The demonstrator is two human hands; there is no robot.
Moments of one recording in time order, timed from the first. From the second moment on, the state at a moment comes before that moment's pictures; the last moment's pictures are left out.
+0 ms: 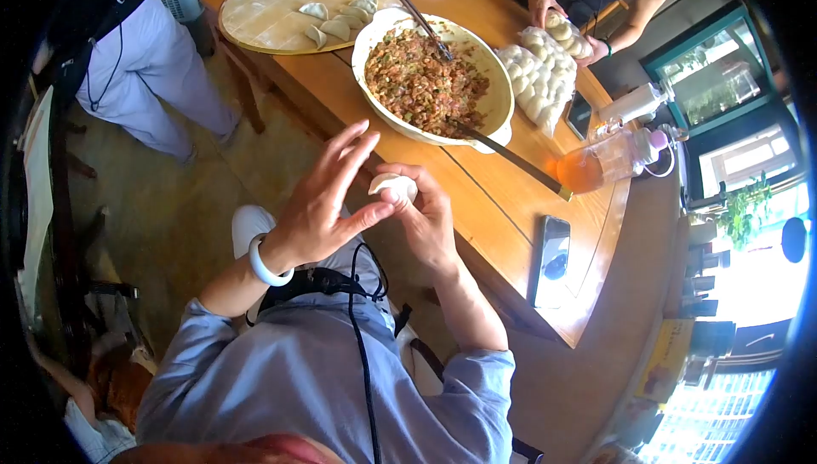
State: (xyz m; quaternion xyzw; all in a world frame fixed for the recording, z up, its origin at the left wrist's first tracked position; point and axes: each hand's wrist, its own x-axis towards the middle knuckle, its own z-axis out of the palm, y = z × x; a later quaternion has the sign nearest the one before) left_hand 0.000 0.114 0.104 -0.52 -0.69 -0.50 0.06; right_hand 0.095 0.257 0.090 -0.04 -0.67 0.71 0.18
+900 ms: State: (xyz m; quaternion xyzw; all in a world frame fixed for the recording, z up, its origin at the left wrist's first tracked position) left_hand -0.010 0.118 0.093 -0.51 -0.59 -0.61 -0.11; right_hand 0.085 0.263 0.124 -0.02 -0.77 0.63 0.02
